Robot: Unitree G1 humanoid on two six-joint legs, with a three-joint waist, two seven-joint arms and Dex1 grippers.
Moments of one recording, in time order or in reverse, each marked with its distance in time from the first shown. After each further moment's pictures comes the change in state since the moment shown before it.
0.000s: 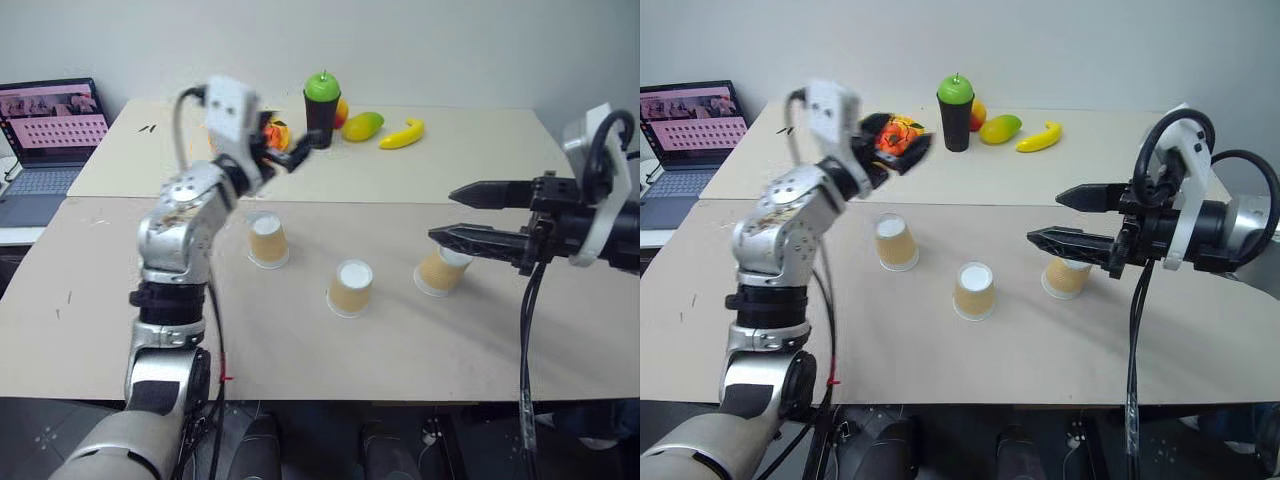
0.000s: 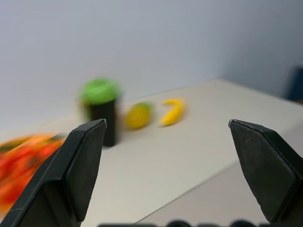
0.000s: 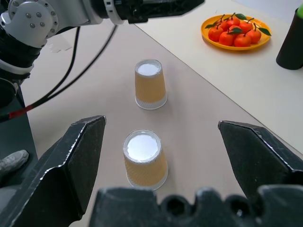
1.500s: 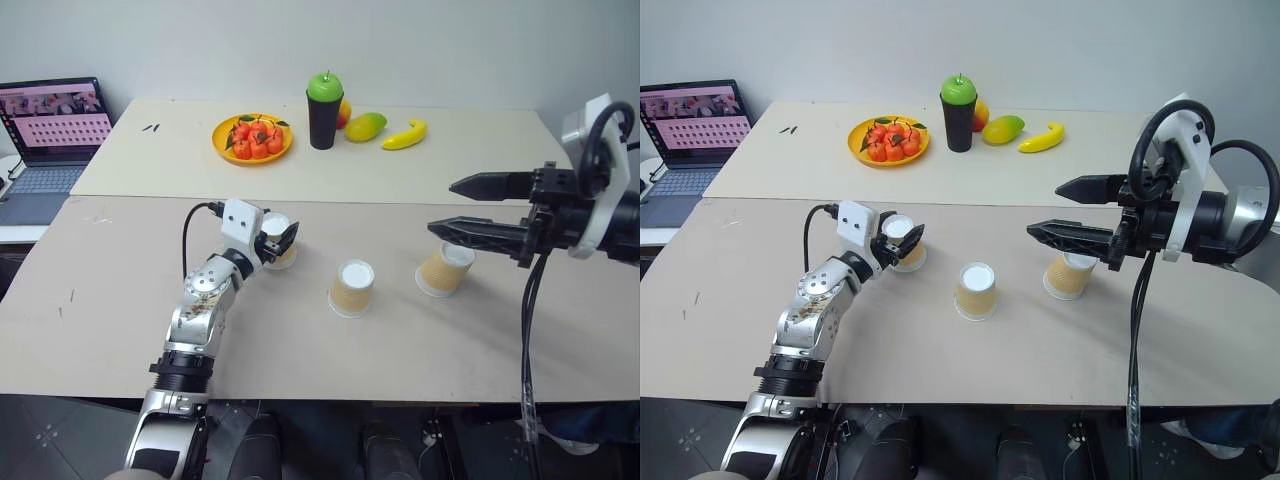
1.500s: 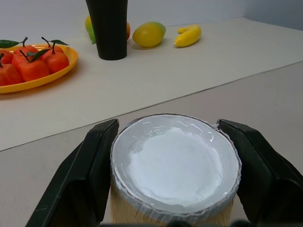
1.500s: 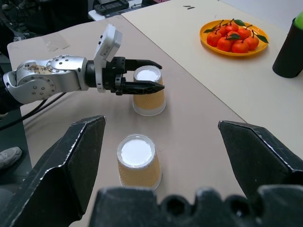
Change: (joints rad) left arm 0.279 -0.048 -0.163 0.170 0.083 -0.405 -0.121; right arm -0.036 -0.014 0.032 -0.003 -0.008 -0.018 -0.014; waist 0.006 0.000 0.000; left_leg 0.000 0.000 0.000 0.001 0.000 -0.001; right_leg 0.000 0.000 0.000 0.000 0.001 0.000
